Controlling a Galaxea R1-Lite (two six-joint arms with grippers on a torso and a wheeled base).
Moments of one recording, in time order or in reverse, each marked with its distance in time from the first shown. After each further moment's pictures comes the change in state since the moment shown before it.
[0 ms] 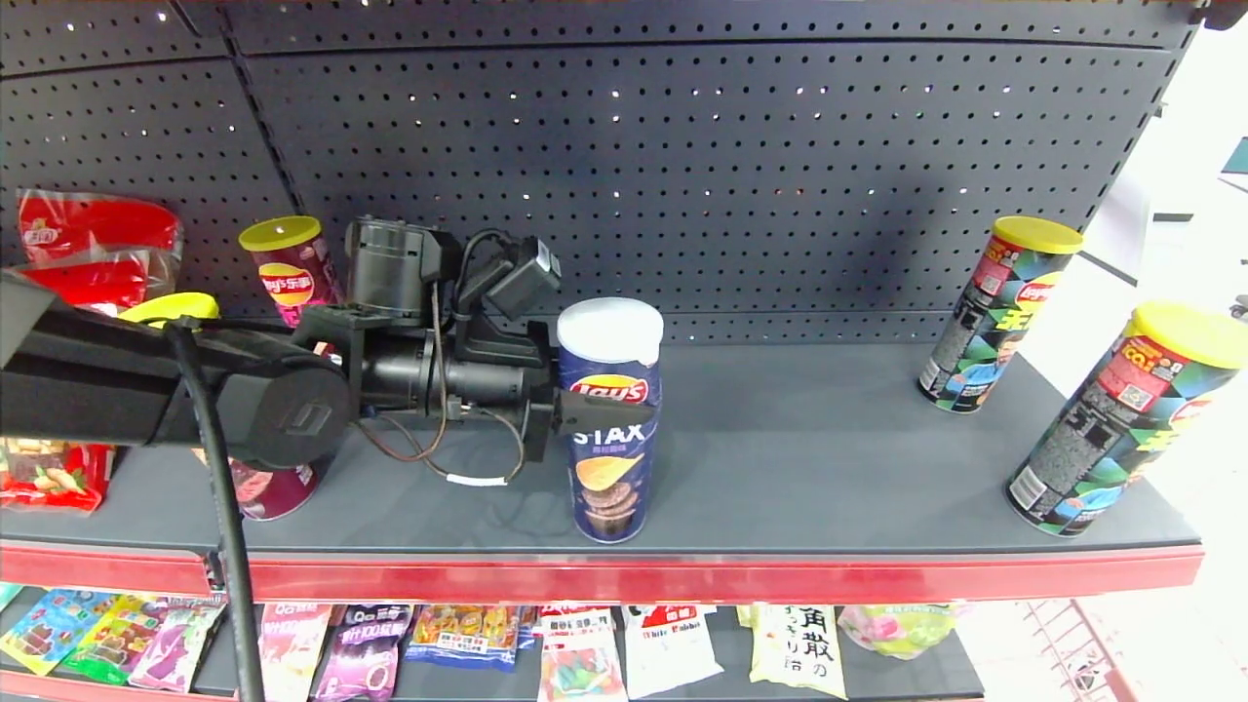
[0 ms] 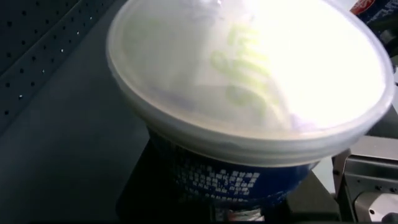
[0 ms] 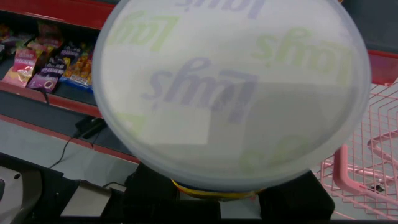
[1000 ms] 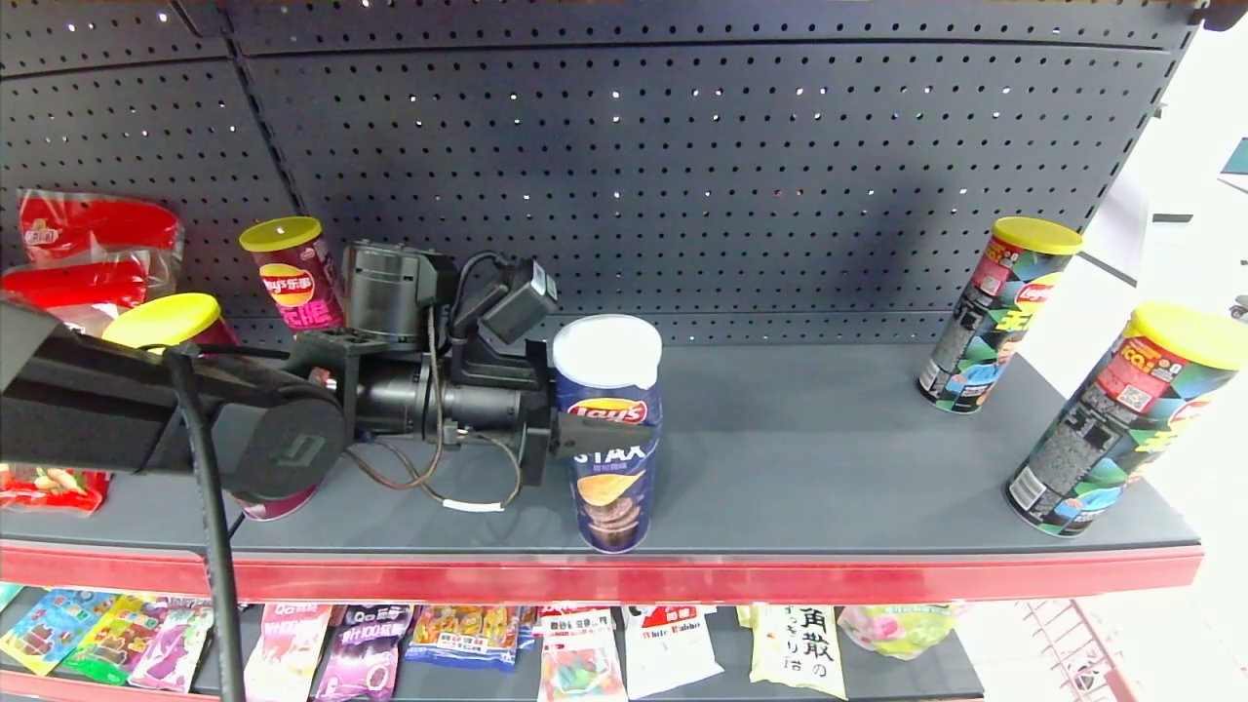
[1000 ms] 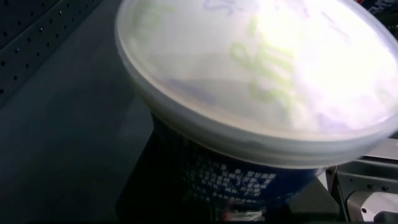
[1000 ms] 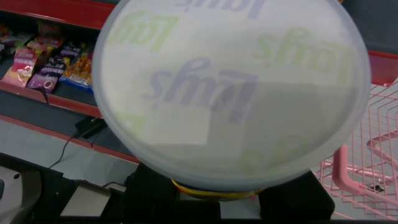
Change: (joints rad) left arm -0.007 -0.007 0.084 -0.048 -0.001 -0.006; right arm 0.000 0.000 0.000 0.000 0.000 -0.002
